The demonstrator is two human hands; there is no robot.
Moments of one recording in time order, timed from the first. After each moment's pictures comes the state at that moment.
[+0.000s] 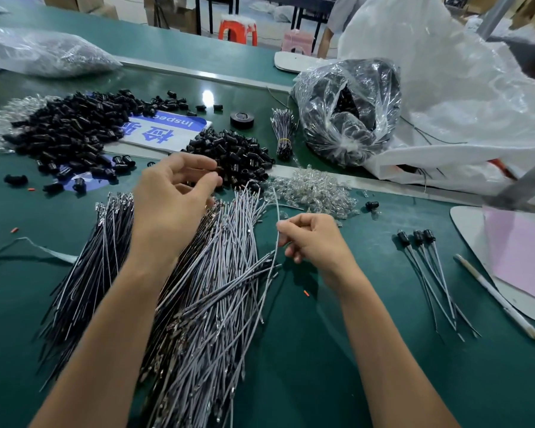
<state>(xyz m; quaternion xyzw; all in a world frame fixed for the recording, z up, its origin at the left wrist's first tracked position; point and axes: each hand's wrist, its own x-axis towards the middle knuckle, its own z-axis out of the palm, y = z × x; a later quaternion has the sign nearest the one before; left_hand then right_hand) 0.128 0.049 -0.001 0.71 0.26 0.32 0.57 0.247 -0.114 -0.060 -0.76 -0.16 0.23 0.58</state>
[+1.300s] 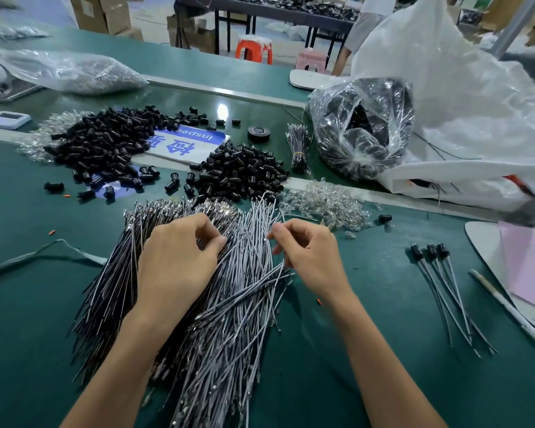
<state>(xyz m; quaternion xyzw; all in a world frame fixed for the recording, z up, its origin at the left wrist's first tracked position) 0.088 0.042 -0.025 0.87 0.32 0.24 0.29 0.210 -0.099 -0.048 -0.77 -0.30 0.11 0.56</state>
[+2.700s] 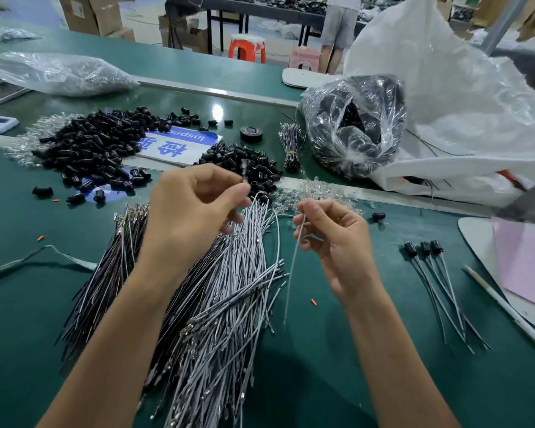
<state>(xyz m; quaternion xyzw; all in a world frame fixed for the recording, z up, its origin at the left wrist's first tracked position) 0.112 0.035 0.022 0.74 0.18 0.29 0.58 0.222 -0.121 -0.020 -0.55 -0.19 0.20 0.79</state>
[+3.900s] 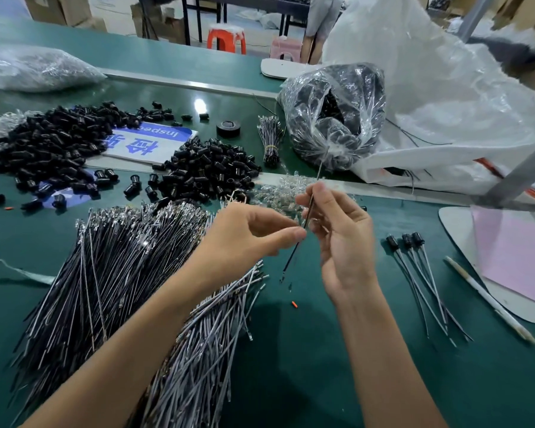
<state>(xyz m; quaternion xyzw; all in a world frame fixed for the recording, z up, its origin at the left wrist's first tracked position) 0.162 -0.004 -0.014 0.76 0.05 0.08 0.64 0.228 -0.130 -0.011 -0.56 -0.10 0.10 0.81</state>
